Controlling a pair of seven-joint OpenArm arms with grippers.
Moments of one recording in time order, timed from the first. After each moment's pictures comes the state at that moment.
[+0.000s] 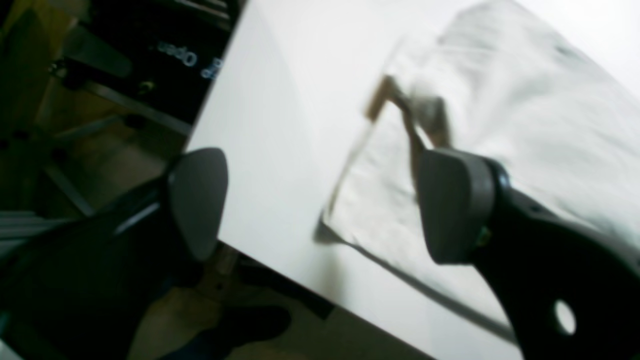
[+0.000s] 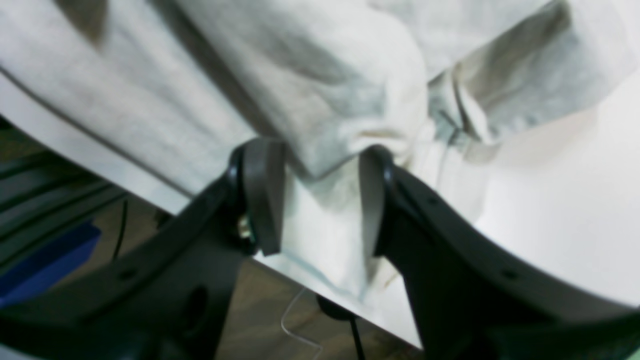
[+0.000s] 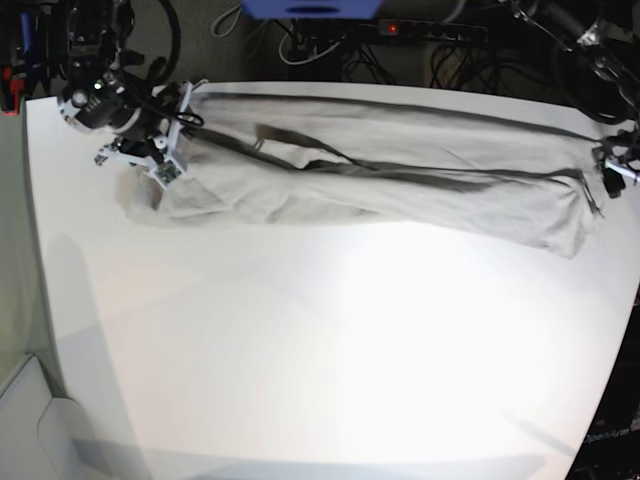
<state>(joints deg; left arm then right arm) 1.1 -10.1 -57.1 93.1 -2.6 -34.5 49.7 -20.7 8.0 10.4 110.3 6.1 40.1 -61.1</state>
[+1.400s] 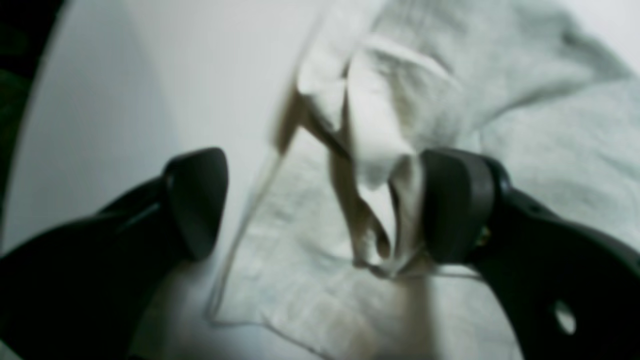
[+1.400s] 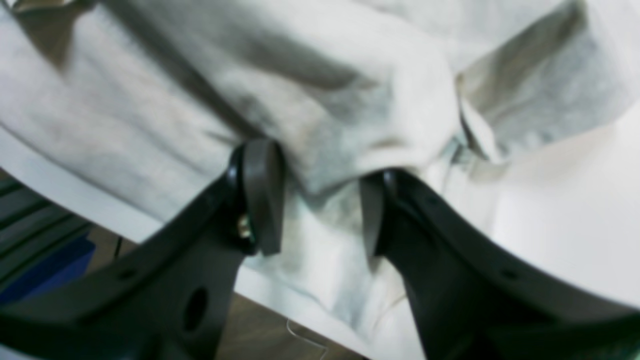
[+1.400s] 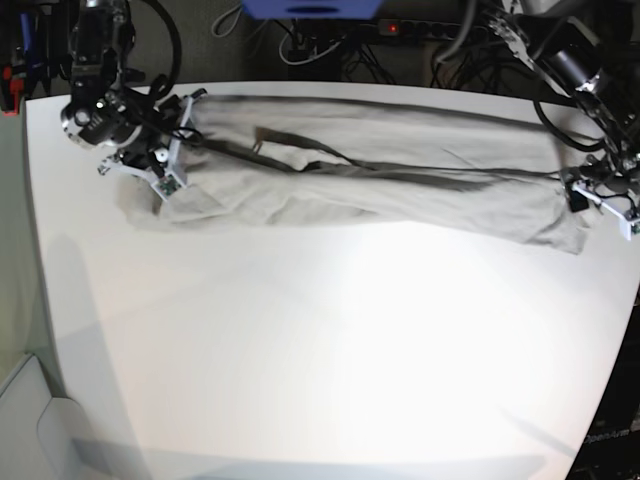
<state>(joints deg) -6.9 -11.7 -51.4 73.1 4.8 -34.3 44.8 -16.6 8.1 10.4 104.3 6.1 40.1 -60.7</state>
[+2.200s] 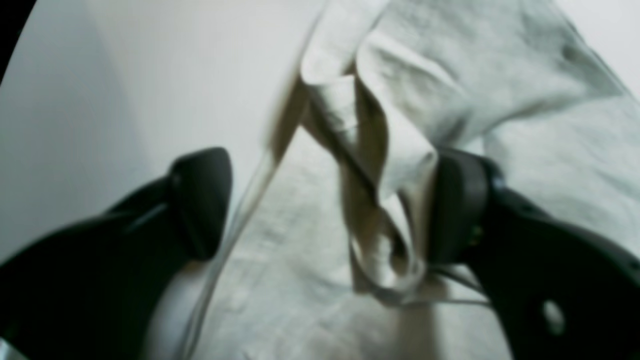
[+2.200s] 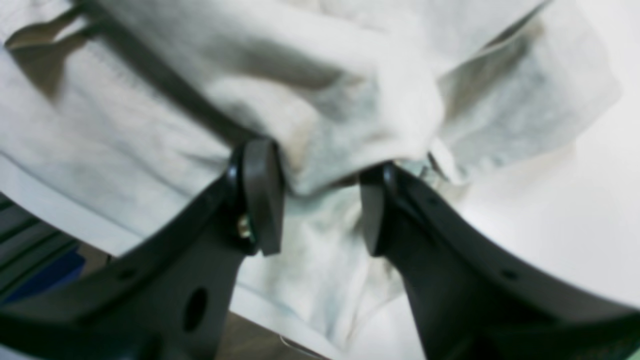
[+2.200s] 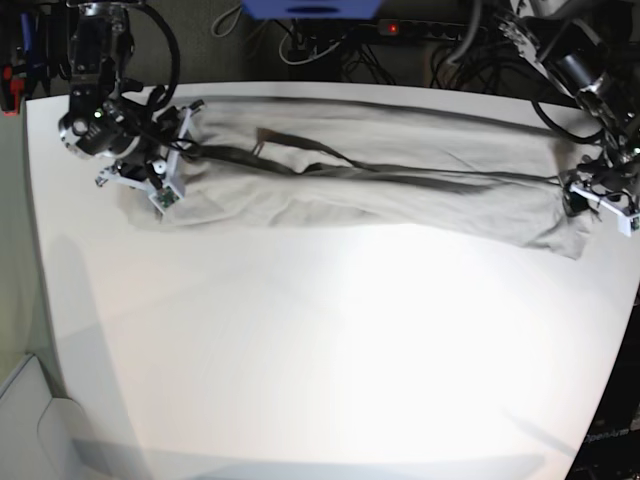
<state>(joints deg) -7.1 -13.6 -51.9 63.7 3.5 -35.0 35.5 -14.2 8.3 10.4 104.3 6.1 40.1 -61.0</state>
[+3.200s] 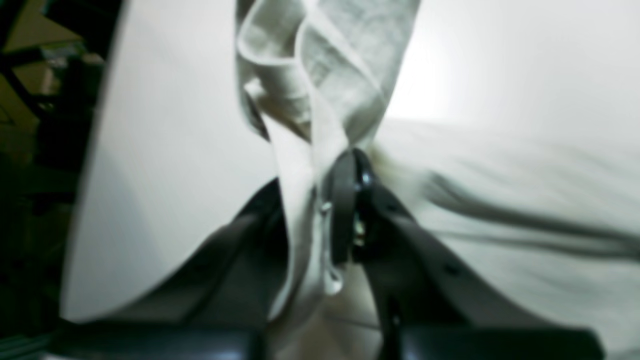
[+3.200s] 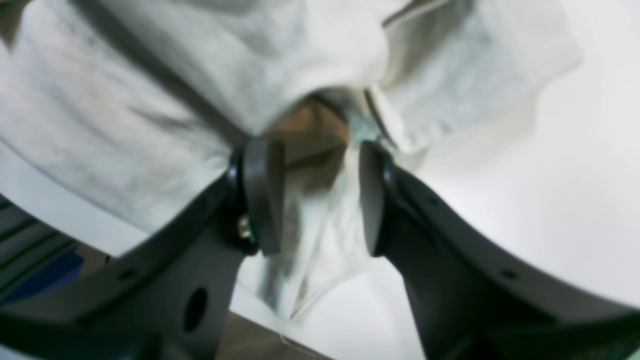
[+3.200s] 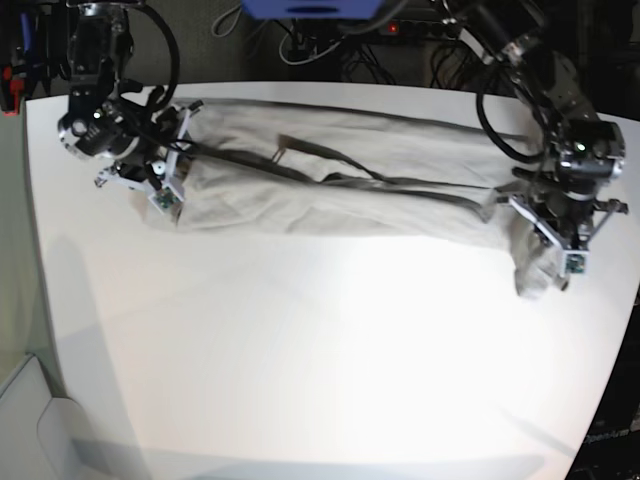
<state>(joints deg) 2.8 6.3 -32.3 112.9 8.3 -34.4 54.8 -14.2 8.4 10.6 104.2 6.1 40.1 -61.2</state>
